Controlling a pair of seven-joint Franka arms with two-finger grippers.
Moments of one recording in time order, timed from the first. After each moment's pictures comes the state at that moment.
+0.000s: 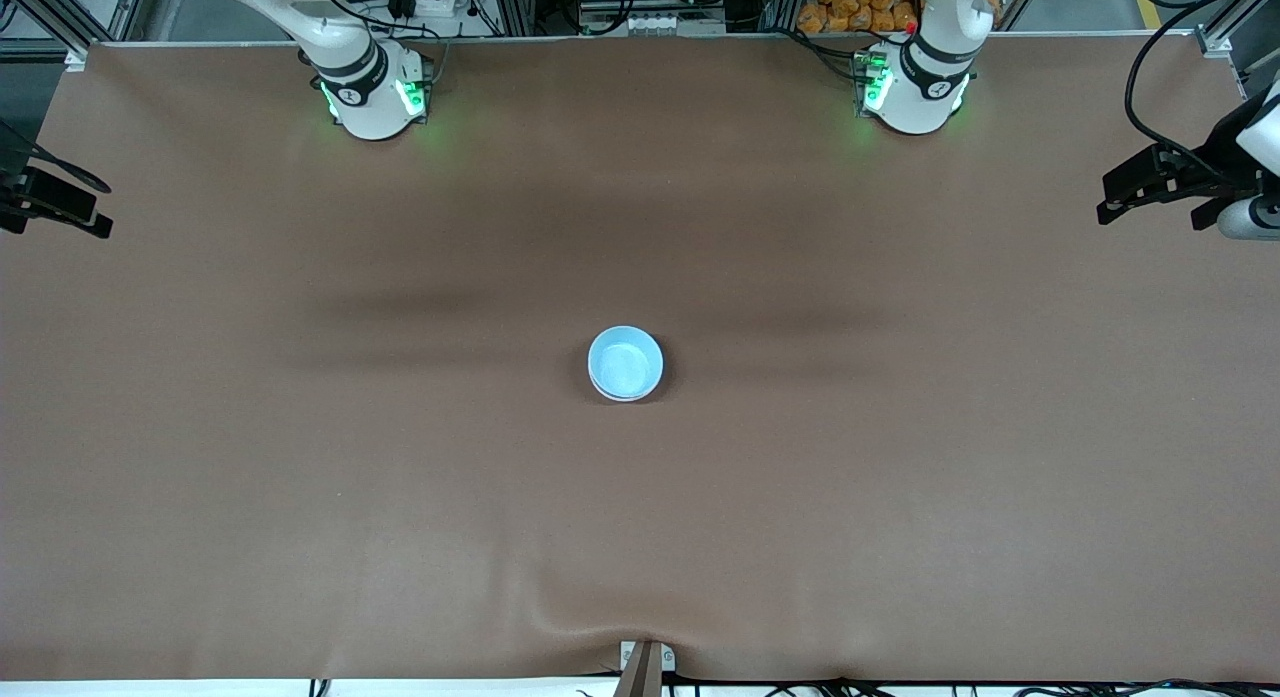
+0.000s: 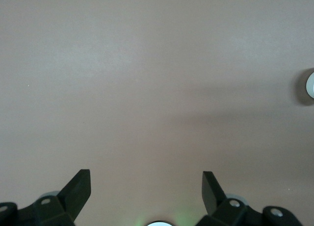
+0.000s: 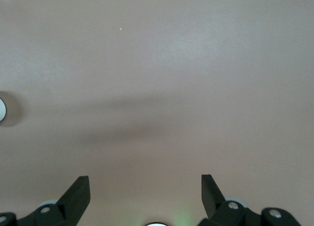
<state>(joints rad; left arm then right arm) -0.03 -0.01 -0.01 -1.52 -0.02 1.47 0.02 -0.01 0.00 -0.13 -1.53 0.03 1.45 -0.05</state>
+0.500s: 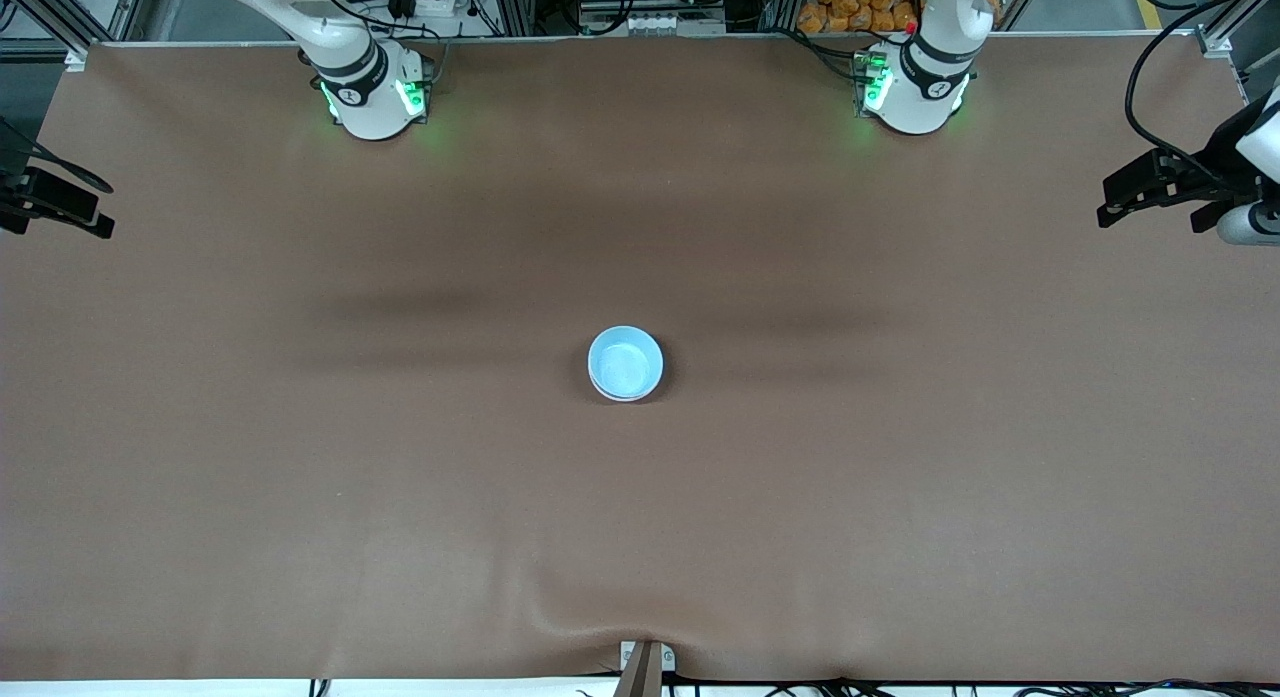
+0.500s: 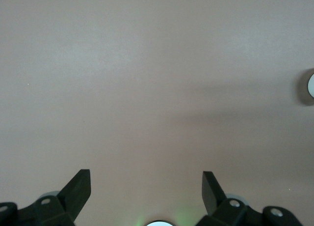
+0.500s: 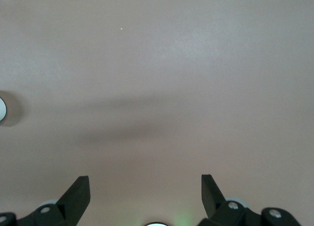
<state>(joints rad) -0.03 0.00 -0.01 -1.52 -0.02 1.47 0.02 -0.01 0.00 -0.13 -1.53 0.03 1.45 -0.05</state>
